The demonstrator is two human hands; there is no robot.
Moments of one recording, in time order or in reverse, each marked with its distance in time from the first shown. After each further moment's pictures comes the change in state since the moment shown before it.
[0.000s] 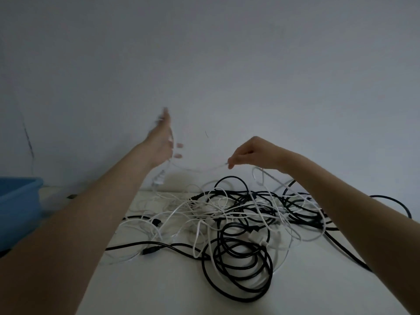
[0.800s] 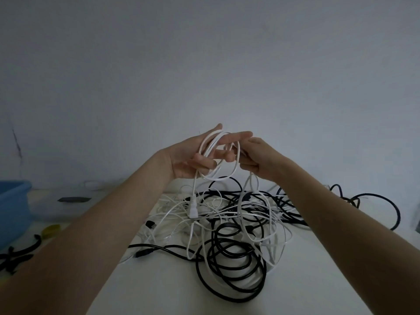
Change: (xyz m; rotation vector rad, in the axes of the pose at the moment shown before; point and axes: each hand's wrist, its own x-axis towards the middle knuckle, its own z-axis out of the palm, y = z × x) left_hand -0.034 -0.012 0.047 -0.071 -1.064 -0.276; right_hand 0.000 0.008 0.014 0.848 0.145 0.123
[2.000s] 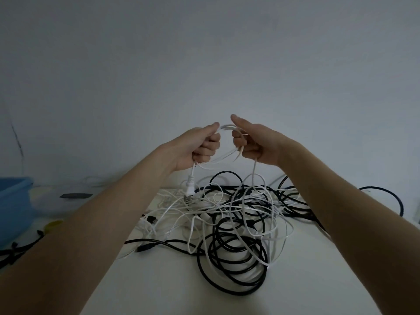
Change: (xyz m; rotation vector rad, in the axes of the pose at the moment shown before) left_hand 0.009 0.000 0.008 0.315 0.679 0.070; right_hand 0.002 -0.019 -0.005 0.081 -0.052 0.133
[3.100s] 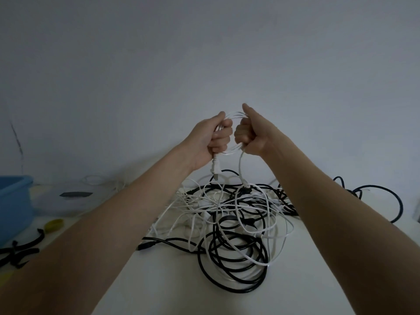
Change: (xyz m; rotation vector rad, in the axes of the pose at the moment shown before) left_hand 0.001 0.005 0.024 -0.368 -0.021 0.150; right_hand 0.019 -0.009 0.012 0.659 0.236 0.044
